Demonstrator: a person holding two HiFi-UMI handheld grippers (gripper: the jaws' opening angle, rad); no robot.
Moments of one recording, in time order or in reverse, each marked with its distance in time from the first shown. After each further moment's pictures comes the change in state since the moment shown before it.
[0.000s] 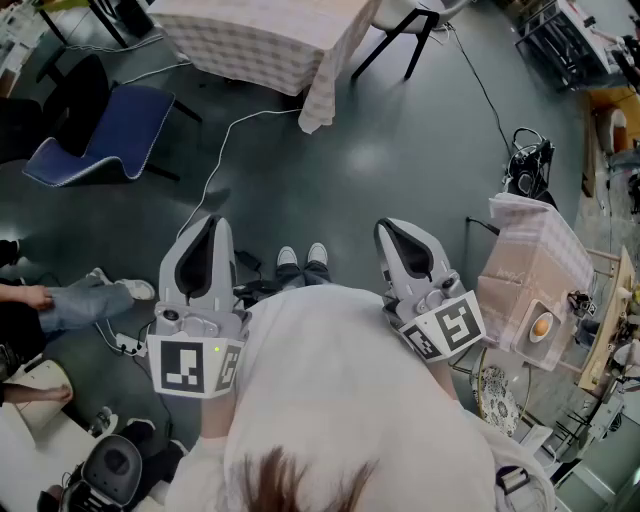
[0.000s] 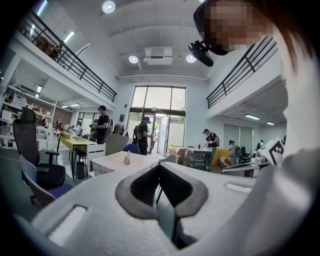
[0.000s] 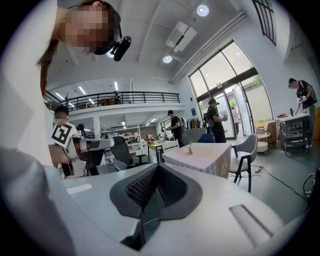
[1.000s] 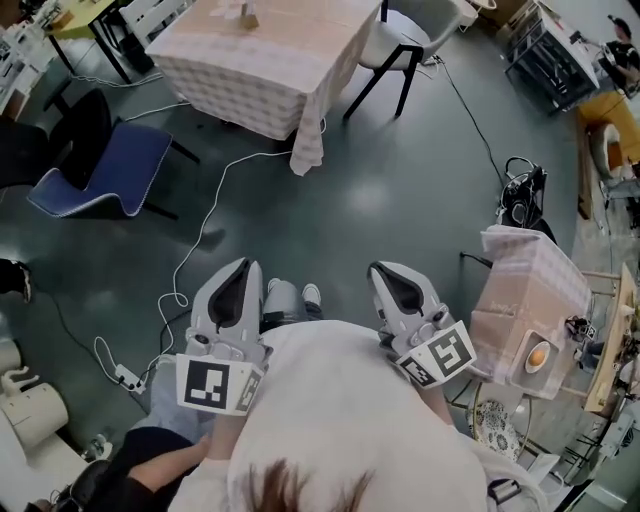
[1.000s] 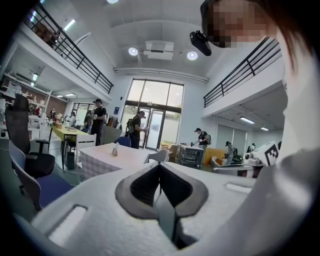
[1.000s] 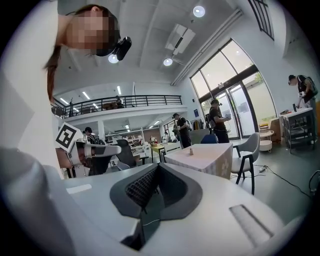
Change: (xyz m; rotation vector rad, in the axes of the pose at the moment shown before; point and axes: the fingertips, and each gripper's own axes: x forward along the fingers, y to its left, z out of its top) left arm 0.029 -0.069 -0.033 -0.051 0.060 -0.078; right arm -0.030 -0.033 -0.011 0.019 -0.030 0.054
